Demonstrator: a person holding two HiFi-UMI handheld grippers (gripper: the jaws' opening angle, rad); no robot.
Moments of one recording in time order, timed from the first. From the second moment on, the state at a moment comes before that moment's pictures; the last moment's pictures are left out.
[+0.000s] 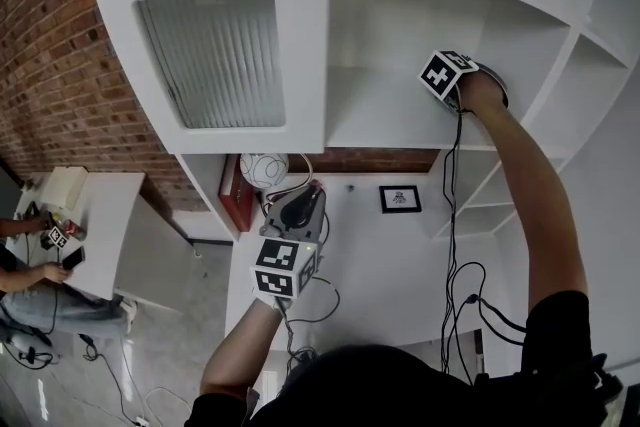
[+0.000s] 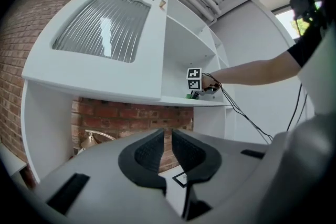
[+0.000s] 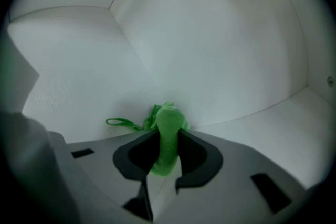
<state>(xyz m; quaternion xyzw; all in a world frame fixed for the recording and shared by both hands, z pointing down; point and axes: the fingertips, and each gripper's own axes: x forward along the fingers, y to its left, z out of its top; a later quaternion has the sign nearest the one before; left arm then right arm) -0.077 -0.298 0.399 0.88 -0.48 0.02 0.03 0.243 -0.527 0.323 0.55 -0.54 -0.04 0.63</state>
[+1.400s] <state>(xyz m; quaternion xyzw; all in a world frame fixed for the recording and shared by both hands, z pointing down) -0.056 -0.280 0.414 0.88 -0.46 0.02 0.07 0.125 -0.476 0.237 0.52 -0.80 -0.07 0.30</state>
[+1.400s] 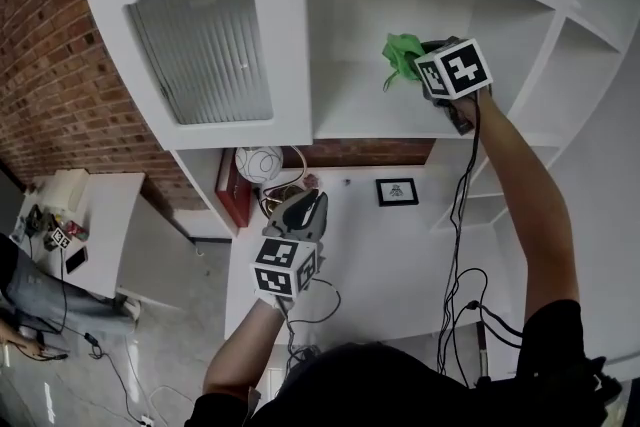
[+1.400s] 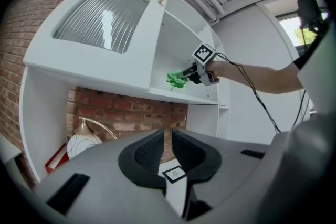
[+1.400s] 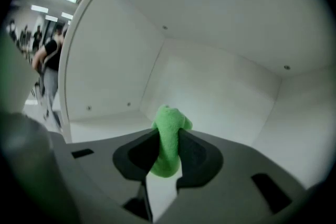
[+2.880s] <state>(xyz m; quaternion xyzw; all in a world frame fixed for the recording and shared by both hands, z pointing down) -0.134 -0.258 0.413 0.83 -0.56 0.03 0.06 0.035 -0.492 0.317 0.36 -0.85 0.16 0.35</state>
